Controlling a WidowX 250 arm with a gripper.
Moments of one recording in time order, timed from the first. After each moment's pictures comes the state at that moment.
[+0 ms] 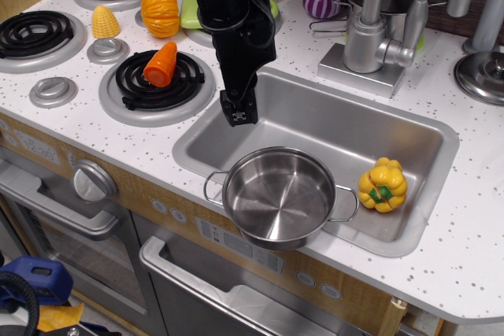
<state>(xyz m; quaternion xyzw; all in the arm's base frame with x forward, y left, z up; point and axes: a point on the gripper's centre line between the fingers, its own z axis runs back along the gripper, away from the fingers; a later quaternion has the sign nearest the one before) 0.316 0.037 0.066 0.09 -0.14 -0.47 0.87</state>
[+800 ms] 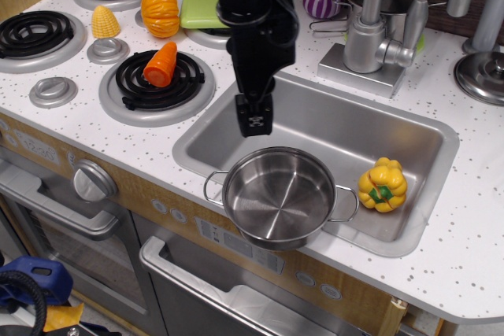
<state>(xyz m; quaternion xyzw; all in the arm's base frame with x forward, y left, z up) 0.298 0.008 0.070 0.05 -0.10 -0.45 0.89</state>
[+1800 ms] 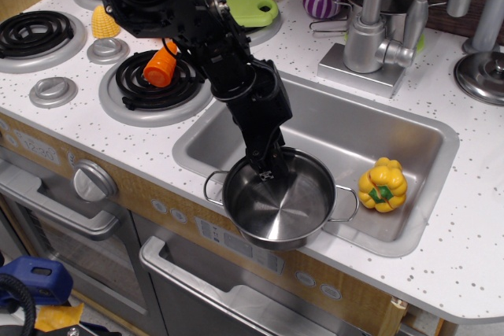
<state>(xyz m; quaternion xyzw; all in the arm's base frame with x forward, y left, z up) 0.305 0.002 0.008 -0.05 -0.18 -0.45 0.87</state>
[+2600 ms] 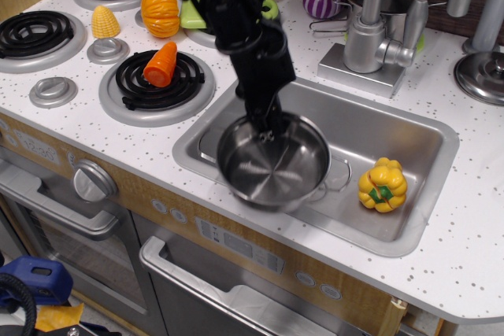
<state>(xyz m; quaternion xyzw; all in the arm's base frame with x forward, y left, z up) 0.324 0.007 0.045 -0.03 -0.14 -0.47 0.87</state>
